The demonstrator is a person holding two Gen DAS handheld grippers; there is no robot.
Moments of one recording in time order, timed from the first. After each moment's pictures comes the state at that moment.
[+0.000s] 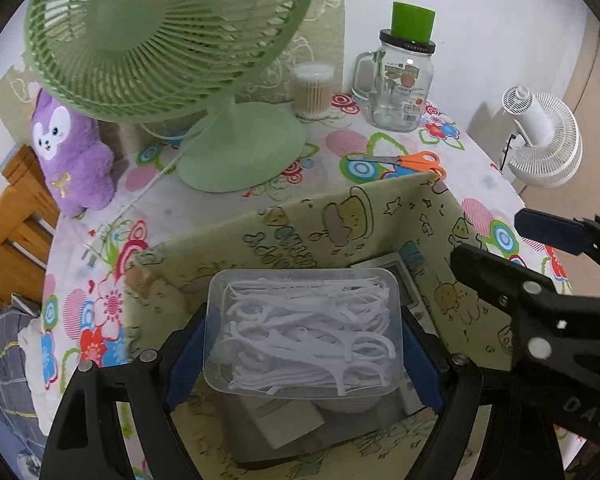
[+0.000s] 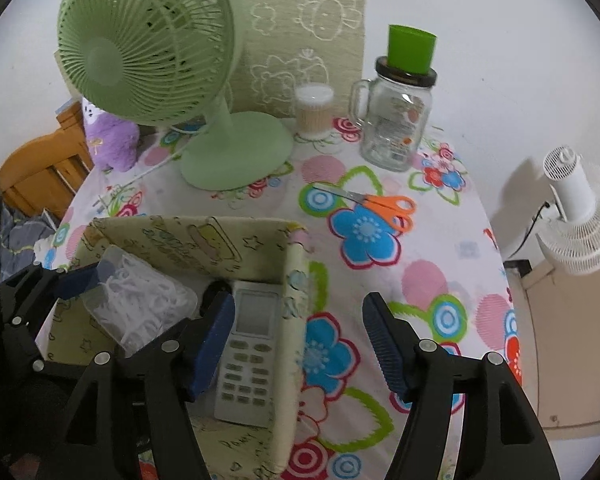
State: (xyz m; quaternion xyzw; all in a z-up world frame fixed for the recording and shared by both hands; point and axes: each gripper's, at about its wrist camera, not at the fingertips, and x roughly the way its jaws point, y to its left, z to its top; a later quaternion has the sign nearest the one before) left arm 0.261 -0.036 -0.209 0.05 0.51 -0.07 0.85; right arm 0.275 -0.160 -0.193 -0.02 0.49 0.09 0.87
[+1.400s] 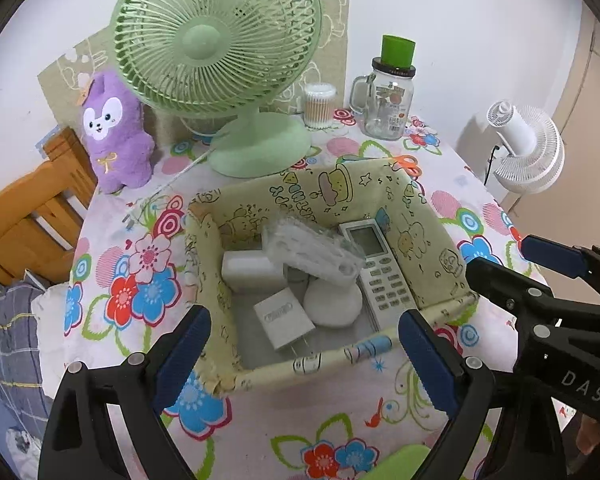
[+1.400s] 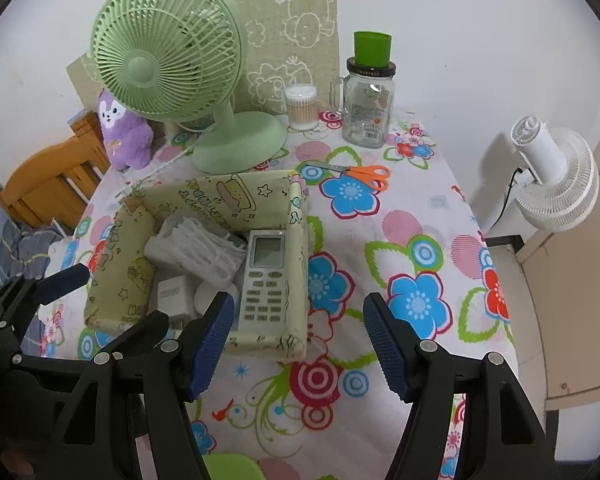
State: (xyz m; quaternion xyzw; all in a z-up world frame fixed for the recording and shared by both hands) left arm 0.176 -0.023 -0.164 0.03 0.48 -0.06 0.87; right arm 0.189 -0.167 -0.161 0.00 0.48 0.08 0.88
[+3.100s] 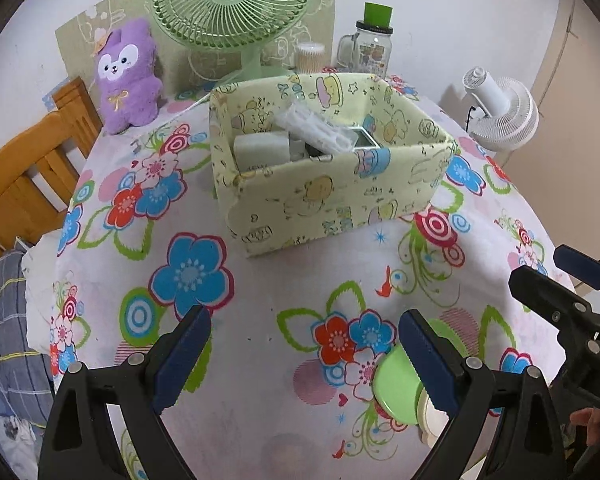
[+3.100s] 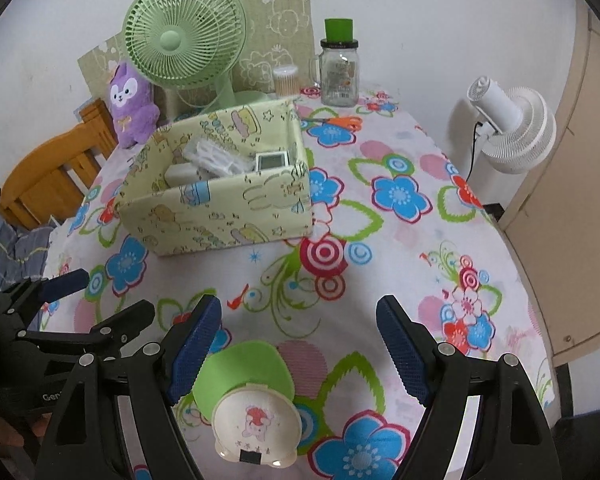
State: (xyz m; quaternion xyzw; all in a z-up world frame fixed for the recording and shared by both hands) left arm 0.074 0.009 -0.205 0.03 0.50 -0.09 0.86; right arm 0.055 -0.157 -0.190 0.03 0.47 0.03 0.88
